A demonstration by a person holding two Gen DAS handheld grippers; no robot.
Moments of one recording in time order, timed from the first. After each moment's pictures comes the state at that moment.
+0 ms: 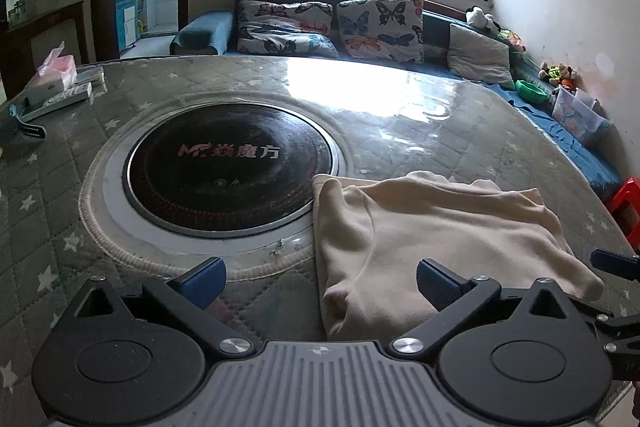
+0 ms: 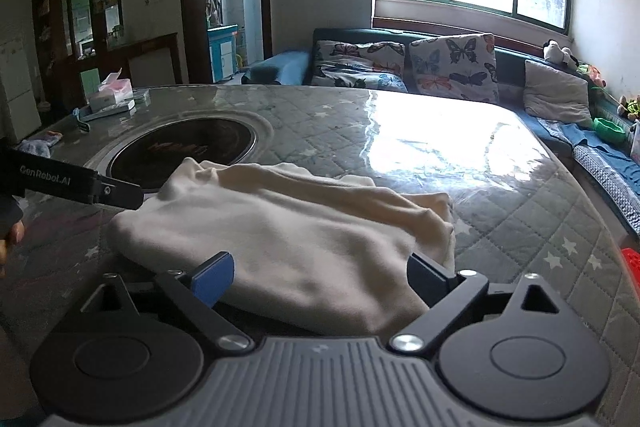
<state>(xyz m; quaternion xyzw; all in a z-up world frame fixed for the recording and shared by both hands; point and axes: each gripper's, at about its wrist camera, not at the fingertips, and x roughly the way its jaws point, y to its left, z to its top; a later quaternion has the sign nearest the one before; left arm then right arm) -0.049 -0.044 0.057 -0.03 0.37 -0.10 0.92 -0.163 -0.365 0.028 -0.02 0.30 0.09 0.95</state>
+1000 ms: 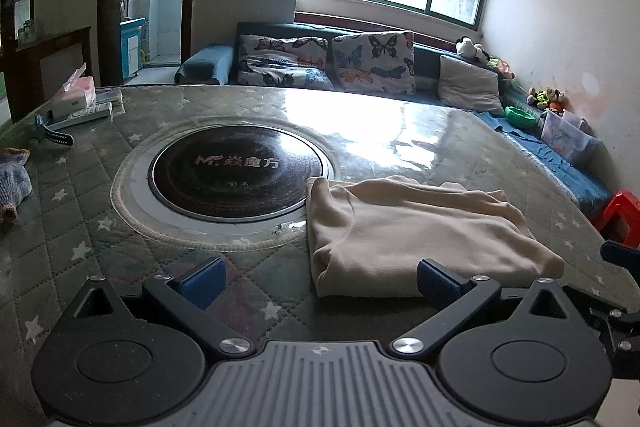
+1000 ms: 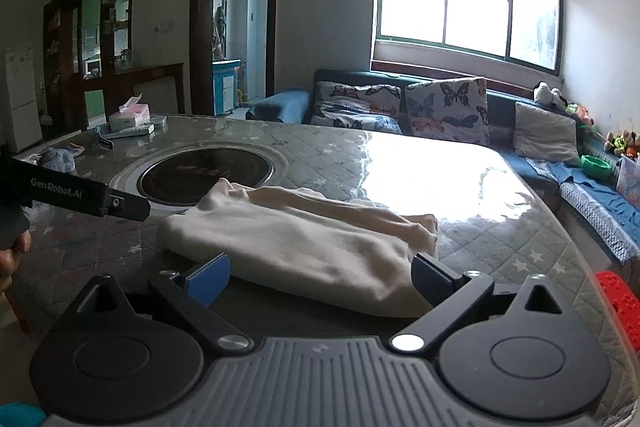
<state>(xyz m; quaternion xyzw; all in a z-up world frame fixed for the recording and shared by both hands) -0.119 -0.034 0.070 -0.03 0.31 -0.11 0.94 -0.236 -0.351 0.053 -0.04 0.23 0.08 0.97</state>
